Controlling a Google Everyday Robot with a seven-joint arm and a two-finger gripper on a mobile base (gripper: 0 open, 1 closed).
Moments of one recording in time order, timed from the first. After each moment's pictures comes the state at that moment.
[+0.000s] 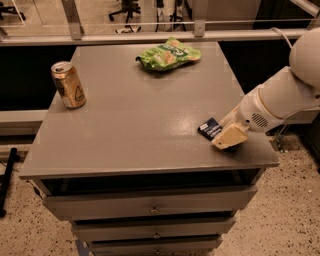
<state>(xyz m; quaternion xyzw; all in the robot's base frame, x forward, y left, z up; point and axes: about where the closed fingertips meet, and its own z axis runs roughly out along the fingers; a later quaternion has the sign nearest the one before) 0.500 -0.168 0.820 -0.48 0.84 0.13 0.22</state>
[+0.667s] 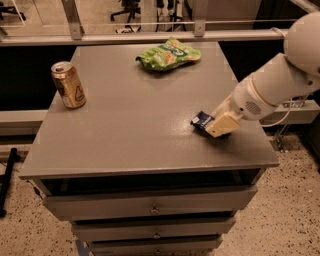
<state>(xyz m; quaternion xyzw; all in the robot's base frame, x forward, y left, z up) 0.519 -0.152 0.839 -0.50 0.82 0.13 0.23</state>
